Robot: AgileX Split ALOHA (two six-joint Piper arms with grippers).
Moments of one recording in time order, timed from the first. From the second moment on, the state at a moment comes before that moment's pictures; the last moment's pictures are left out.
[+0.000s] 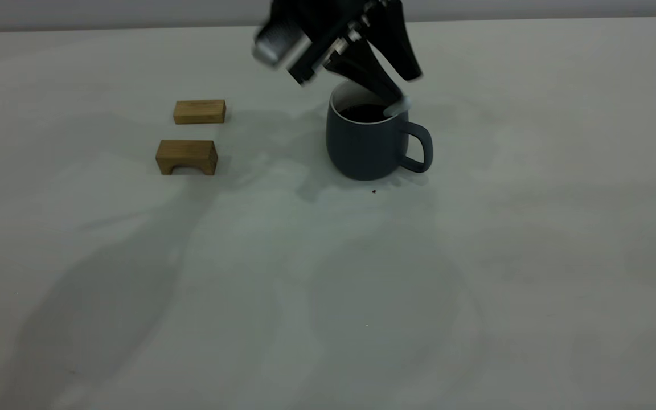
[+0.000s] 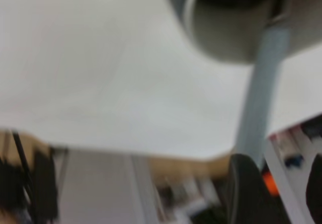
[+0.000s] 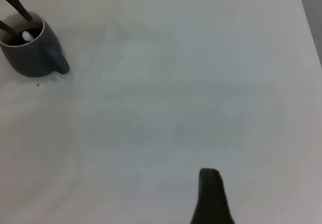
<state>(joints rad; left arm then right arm) -0.41 2.67 -2.29 -0.75 1.17 -0.97 0.03 0.02 -0.47 -0.02 1.13 0.01</state>
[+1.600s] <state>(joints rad) -0.42 1.35 -1.28 0.16 1.17 -0.30 0.03 0.02 -0.47 -0.02 1.13 0.01</state>
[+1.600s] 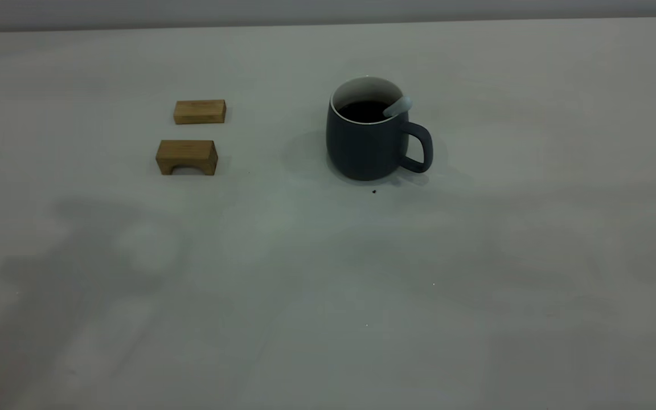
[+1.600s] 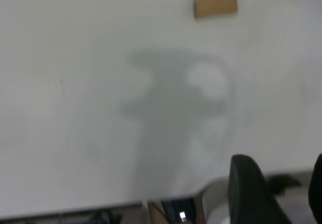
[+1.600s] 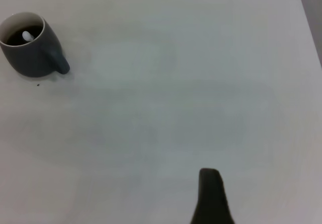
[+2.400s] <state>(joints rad) -0.03 0.39 -0.59 0.12 1.16 -0.16 0.03 0.02 -0.47 -0.02 1.13 0.01</state>
